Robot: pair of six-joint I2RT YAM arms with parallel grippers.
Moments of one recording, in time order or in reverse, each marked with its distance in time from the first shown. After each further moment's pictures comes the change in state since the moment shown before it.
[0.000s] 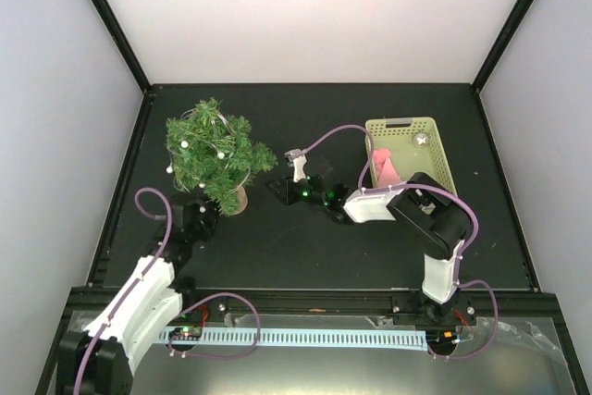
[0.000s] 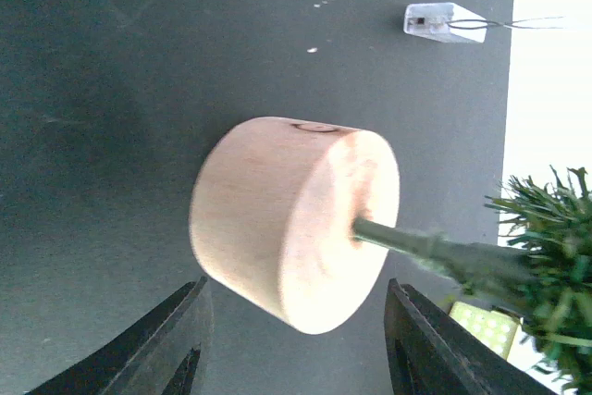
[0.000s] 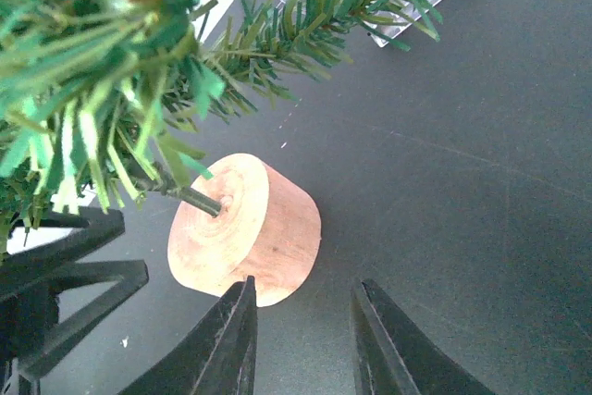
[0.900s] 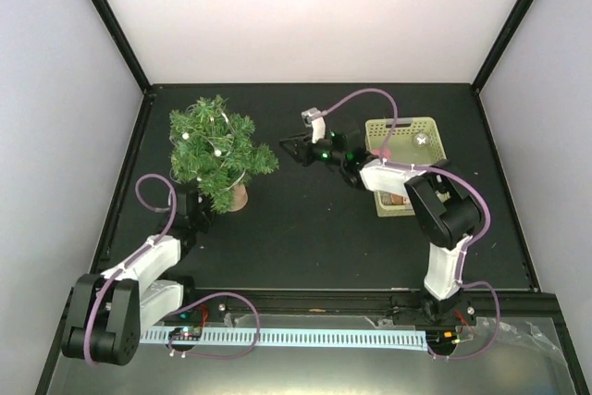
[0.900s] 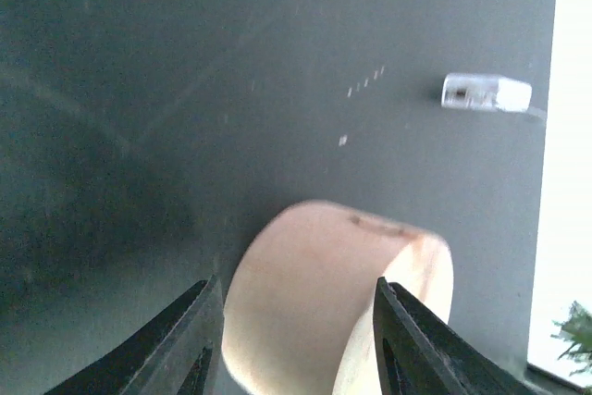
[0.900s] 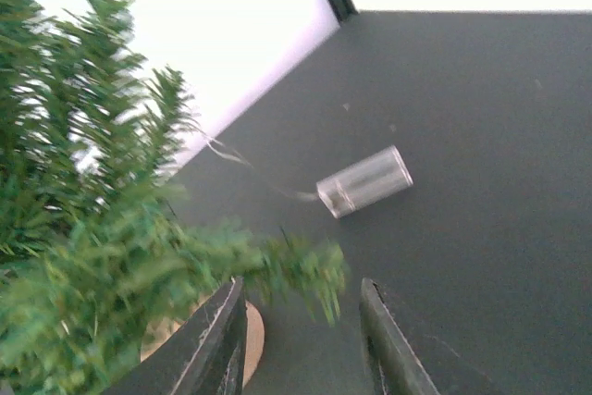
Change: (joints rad) left arm 0.057 0.284 -0.033 0.297 -0.019 0.015; right arm -0.243 -0.008 0.146 -0.036 -0.230 -0.178
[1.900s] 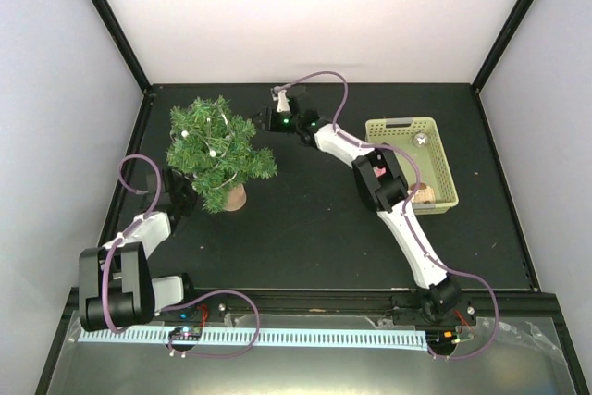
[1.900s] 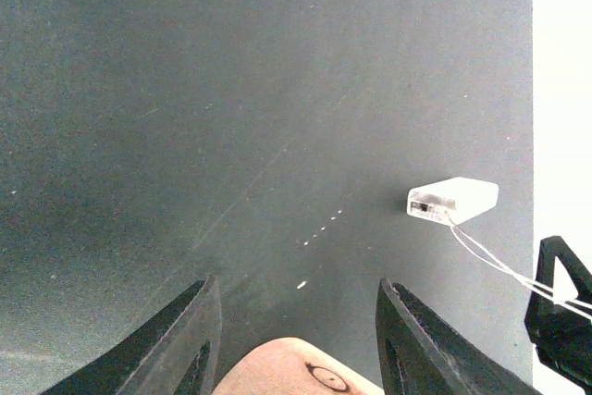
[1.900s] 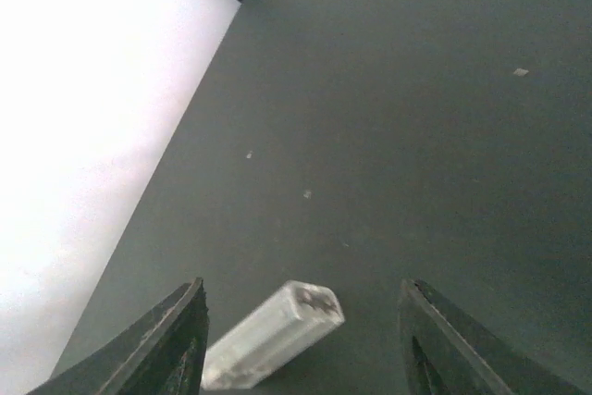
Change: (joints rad) left arm 0.285 0.204 0.184 -0.014 0.156 0.227; right arm -0.008 0.744 1.117 -0.530 -0.008 0.205
